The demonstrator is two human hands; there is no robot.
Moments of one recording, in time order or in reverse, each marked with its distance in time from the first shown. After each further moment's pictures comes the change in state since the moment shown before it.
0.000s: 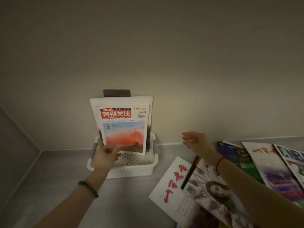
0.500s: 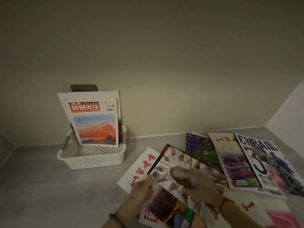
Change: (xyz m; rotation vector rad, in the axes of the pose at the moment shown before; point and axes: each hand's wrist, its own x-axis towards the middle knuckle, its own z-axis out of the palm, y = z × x) left_hand -0.184 -0.051 0.154 -0.043 -0.439 -0.526; right_hand -0.143 0.126 -0.095 -0.402 -0.346 0.112
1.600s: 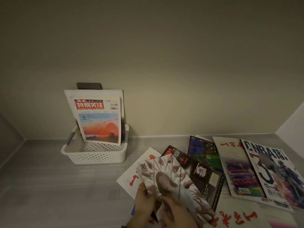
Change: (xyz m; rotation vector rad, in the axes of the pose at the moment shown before) left_hand -0.029 -0.023 0.033 0.064 0.160 0.242; right_hand -0.035 -0.043 0.061 -0.117 -0.225 -0.073
